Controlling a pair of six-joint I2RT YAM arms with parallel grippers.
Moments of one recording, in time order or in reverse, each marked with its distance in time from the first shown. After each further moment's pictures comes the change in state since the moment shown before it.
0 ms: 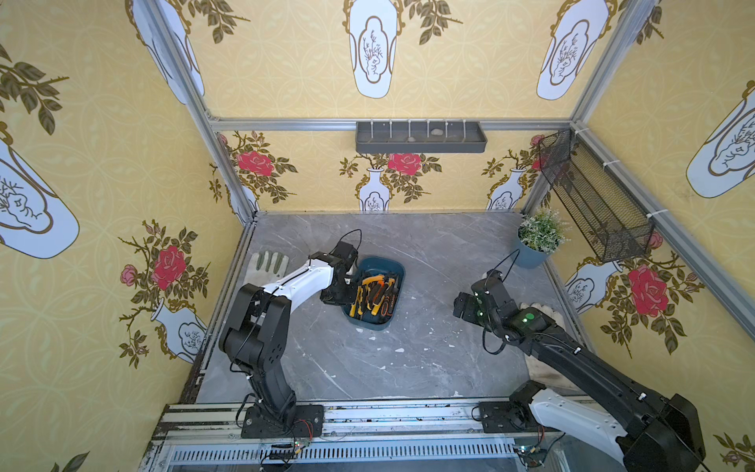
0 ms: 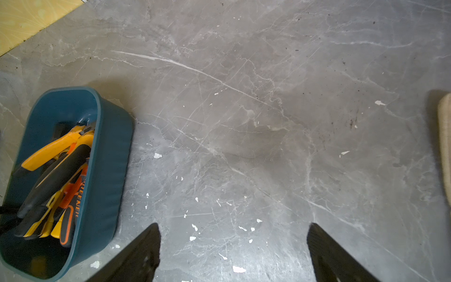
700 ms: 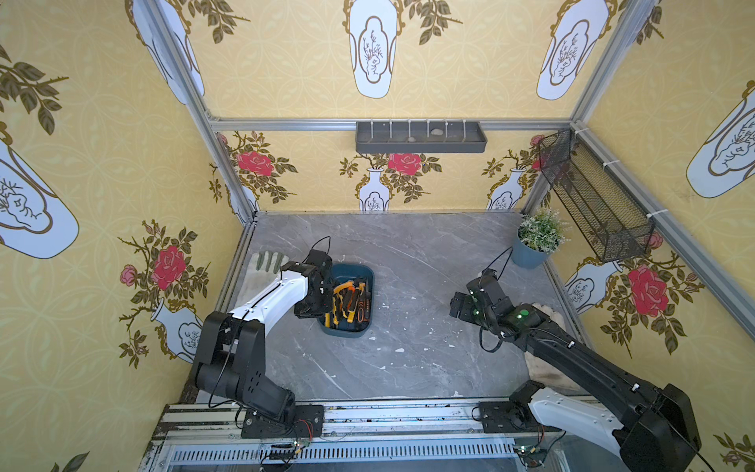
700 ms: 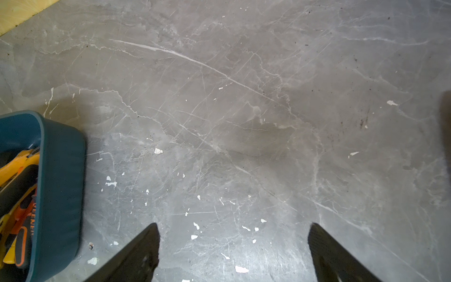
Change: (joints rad) left arm 0.164 -0.212 -0.162 -0.102 -0.068 -0.080; right arm 0.016 0.054 0.022 0.008 -0.008 -0.011
